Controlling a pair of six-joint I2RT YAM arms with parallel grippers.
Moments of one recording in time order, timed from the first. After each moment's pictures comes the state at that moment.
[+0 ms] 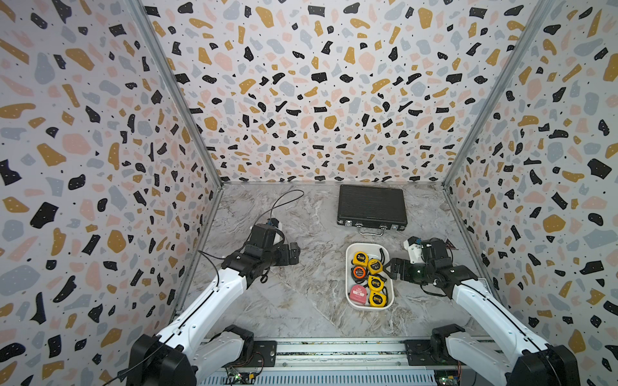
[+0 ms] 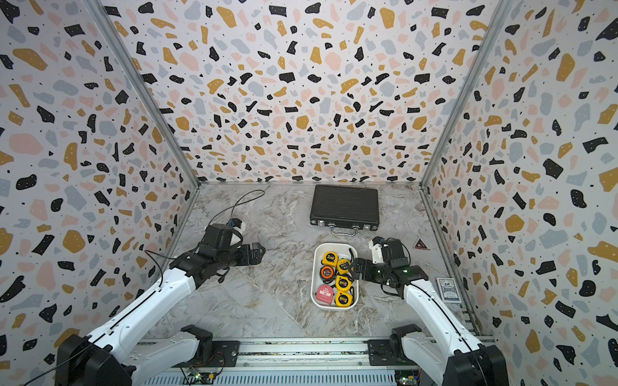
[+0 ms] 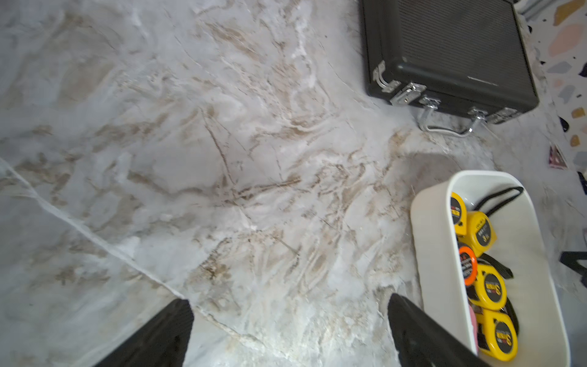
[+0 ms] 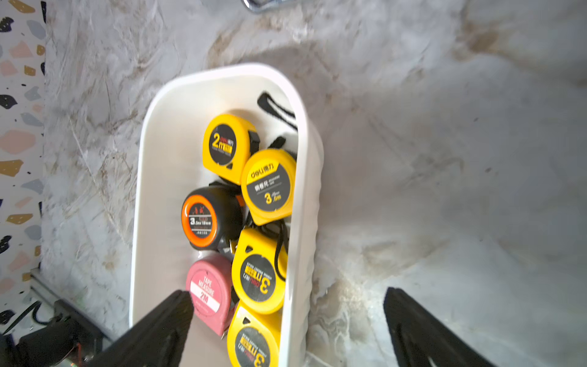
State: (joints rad) left arm -0.39 1.07 0.77 -0.54 0.11 -0.38; right arm 0.25 0.98 0.56 -0.56 -0.39 0.41
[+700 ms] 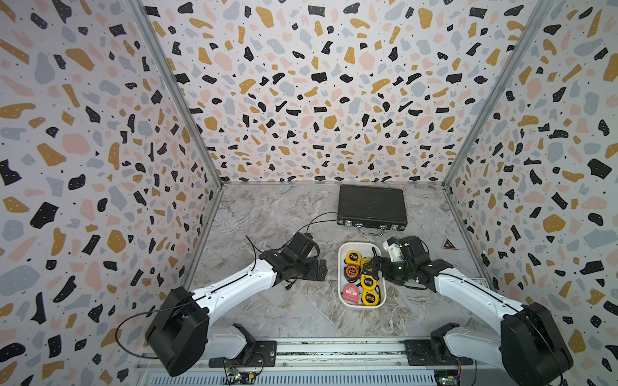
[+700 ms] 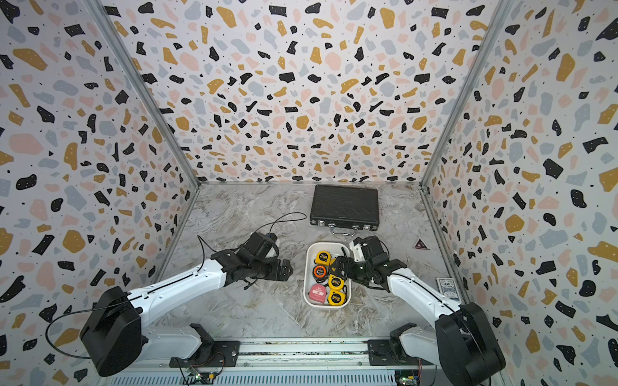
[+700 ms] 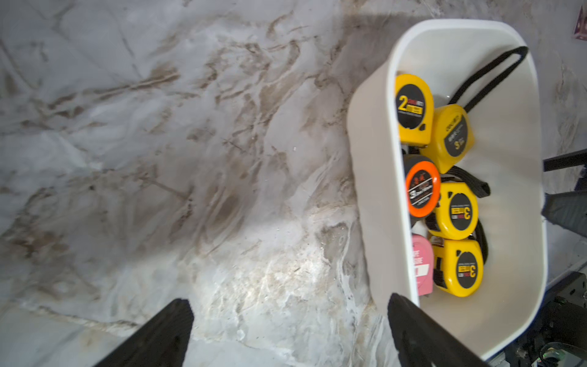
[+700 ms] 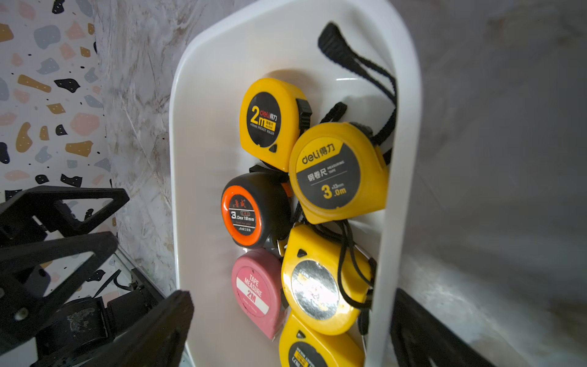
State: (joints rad) left arm -0.72 1.34 0.84 -0.53 0.11 -0.54; right arm 0.45 1.21 0.60 -0.32 -0.47 0.64
